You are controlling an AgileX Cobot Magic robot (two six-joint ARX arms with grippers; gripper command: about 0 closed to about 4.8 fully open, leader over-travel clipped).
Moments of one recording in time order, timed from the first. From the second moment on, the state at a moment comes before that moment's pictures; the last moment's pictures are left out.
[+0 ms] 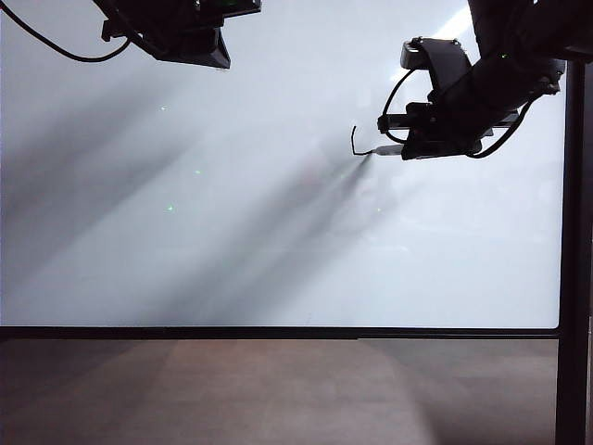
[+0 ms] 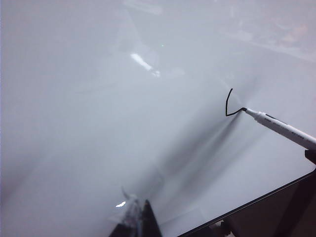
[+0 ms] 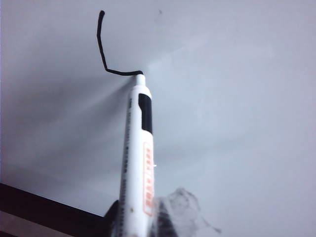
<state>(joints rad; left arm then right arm) -0.53 1.42 1.03 0.29 -0.16 0.05 0.32 1.67 1.00 0.45 0.03 -0.06</state>
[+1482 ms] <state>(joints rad) -0.53 1.42 1.03 0.29 -0.16 0.01 0.33 1.51 1.00 0.30 -0.02 -0.03</state>
